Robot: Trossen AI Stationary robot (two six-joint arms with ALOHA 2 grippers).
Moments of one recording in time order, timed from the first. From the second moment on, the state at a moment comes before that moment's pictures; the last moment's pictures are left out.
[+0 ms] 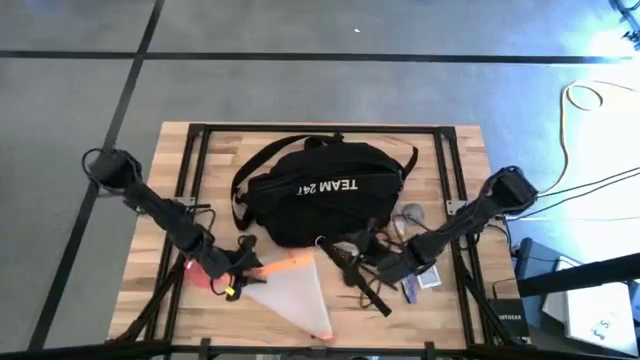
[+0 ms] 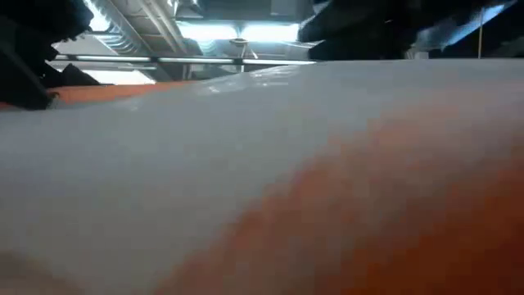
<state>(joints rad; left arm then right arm) -0.70 1.37 0.38 0.45 -0.37 -0.46 0.54 1.68 0.82 0.45 0.88 0.49</state>
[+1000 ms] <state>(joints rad) -0.84 0.92 0.51 -0.48 -0.05 -1.20 0.43 2.24 1.45 0.29 0.50 0.37</state>
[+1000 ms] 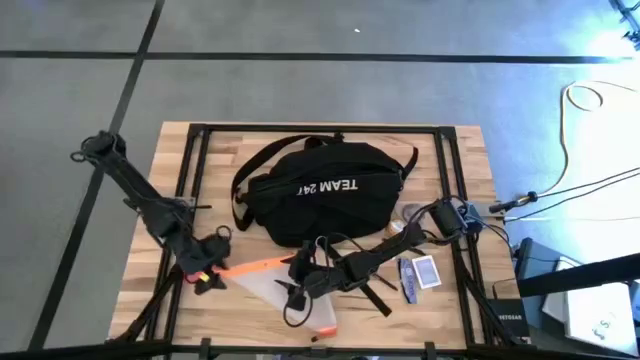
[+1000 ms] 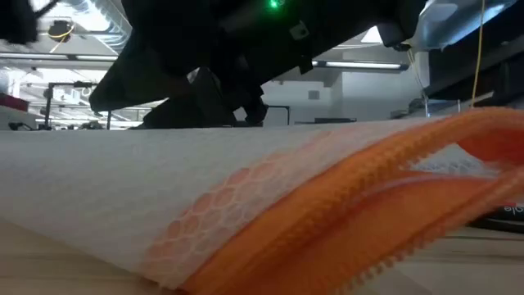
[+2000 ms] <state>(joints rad) -1.13 1.46 0.67 -0.77 -0.18 -1.19 0.42 2.24 1.44 0.29 0.48 0.37</state>
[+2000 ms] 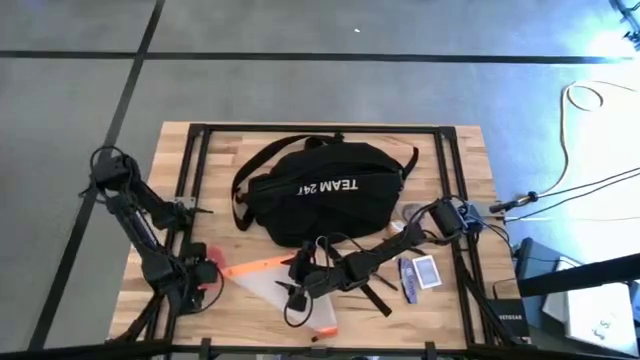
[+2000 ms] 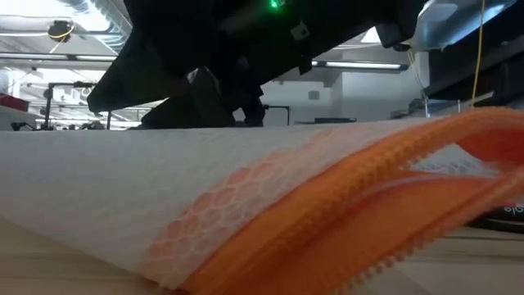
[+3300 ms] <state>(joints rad) -1.12 1.42 0.78 -0.88 -0.11 -1.09 0.42 2.24 1.44 0.28 0.50 0.34</state>
